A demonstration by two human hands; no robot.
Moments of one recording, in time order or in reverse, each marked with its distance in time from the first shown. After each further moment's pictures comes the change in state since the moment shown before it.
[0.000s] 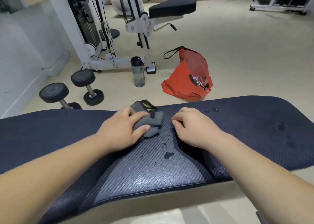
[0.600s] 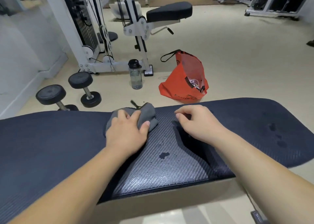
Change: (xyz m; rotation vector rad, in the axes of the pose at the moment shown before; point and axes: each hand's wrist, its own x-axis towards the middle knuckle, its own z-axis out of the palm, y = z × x) left_hand -0.002 0.043 0.016 -0.048 0.142 -0.287; right_hand -0.007 0.013 -0.018 0.289 0.147 0.095
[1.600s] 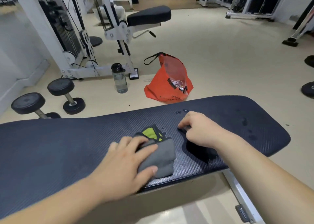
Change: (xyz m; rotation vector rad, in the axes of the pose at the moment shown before) left_hand -0.074 0.034 0.013 0.151 -0.076 0.605; right_hand -0.025 0.055 -0.044 -0.193 -0.197 0.164
